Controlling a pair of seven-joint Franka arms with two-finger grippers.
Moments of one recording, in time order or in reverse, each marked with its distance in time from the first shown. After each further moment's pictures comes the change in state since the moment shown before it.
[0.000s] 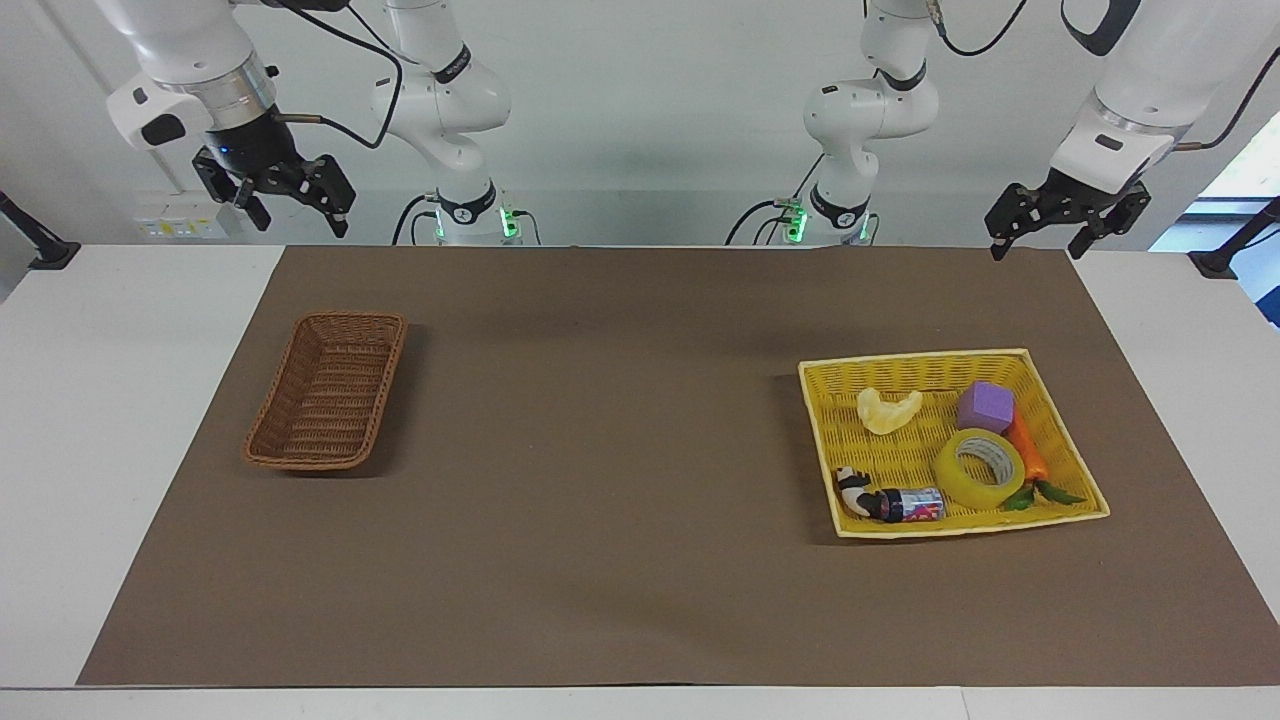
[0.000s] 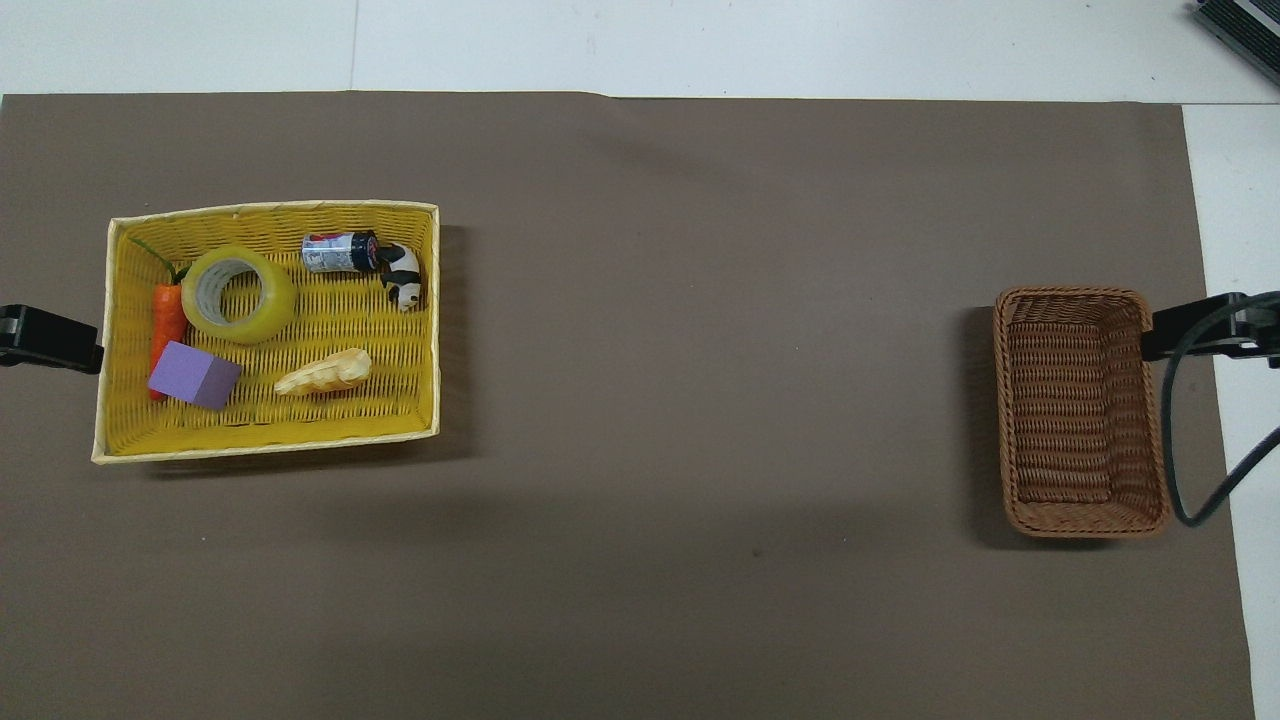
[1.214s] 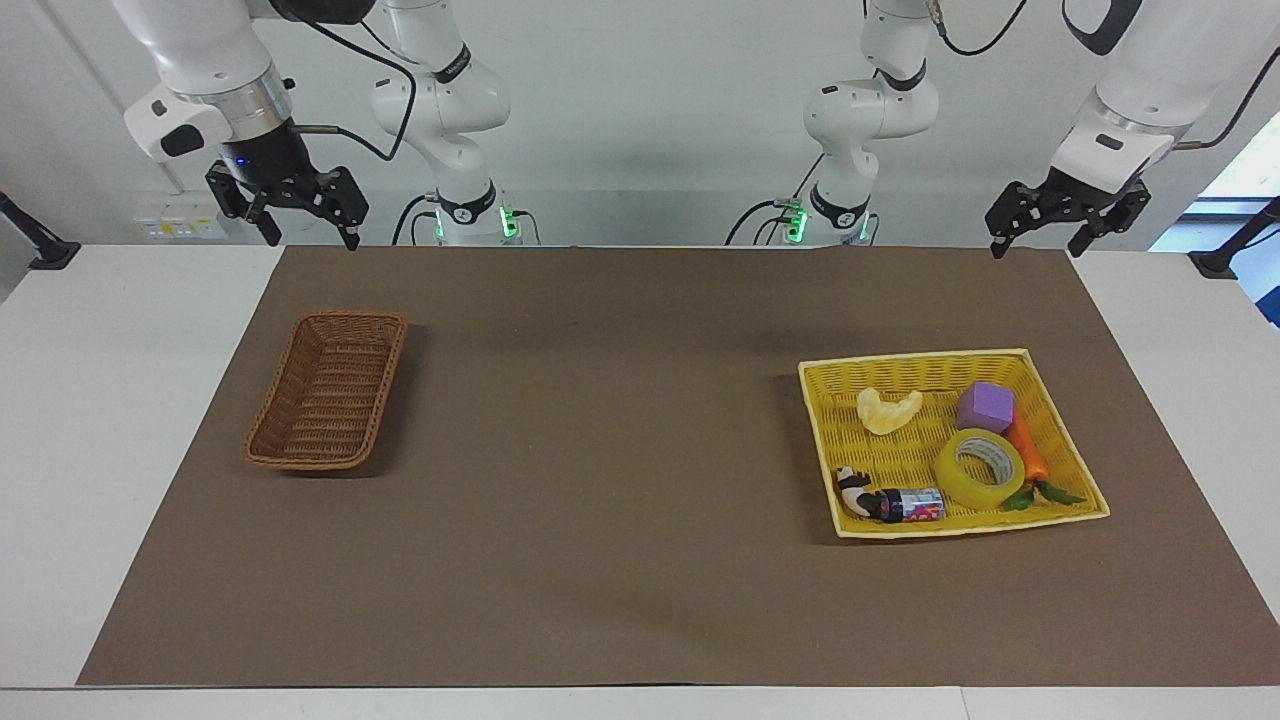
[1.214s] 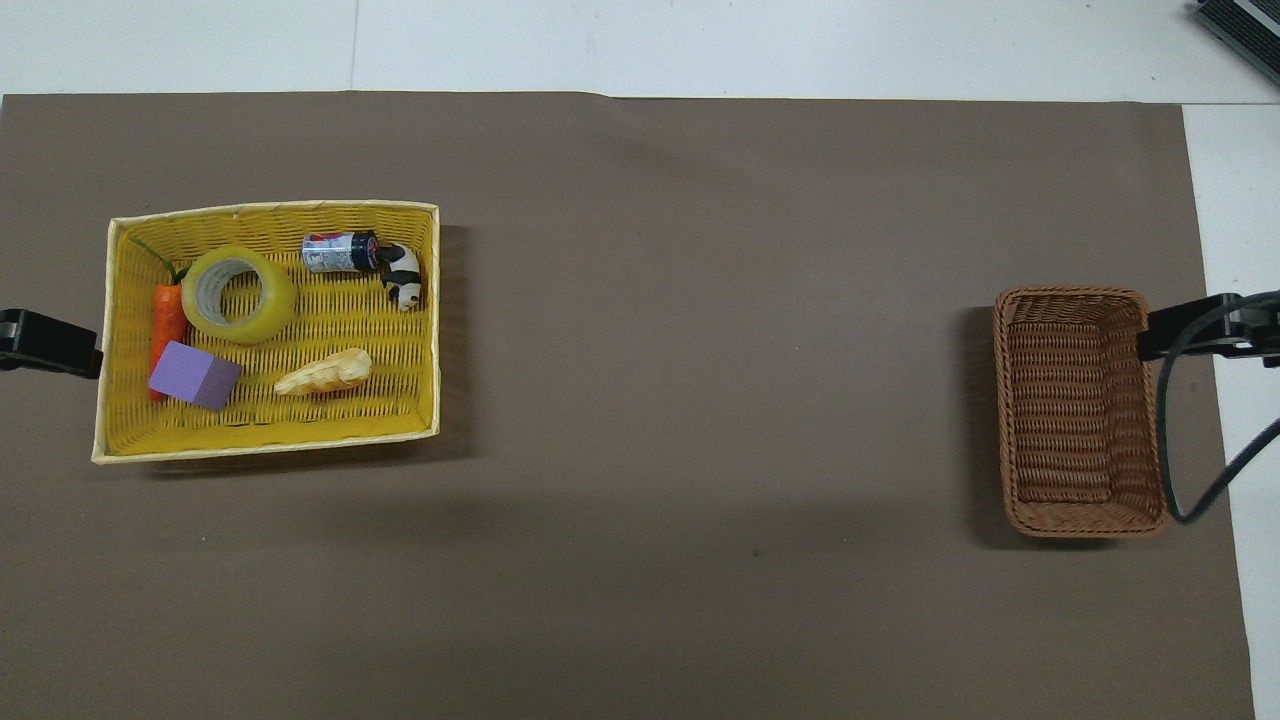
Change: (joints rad) left arm 0.000 -0.002 0.000 0.000 0.000 -0.011 0.003; right arm 0.000 -0.002 0.000 -0.012 0.000 0.014 -0.001
